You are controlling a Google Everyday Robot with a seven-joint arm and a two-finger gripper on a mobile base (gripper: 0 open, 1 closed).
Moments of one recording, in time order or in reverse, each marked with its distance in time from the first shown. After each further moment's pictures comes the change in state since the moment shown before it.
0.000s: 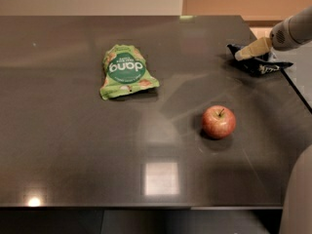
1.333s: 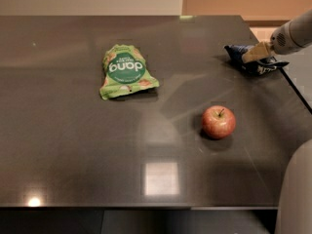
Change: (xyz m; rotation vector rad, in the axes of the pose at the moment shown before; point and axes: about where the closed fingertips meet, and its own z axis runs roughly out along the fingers) arm 0.016 -0.001 0.005 -0.027 0.050 0.060
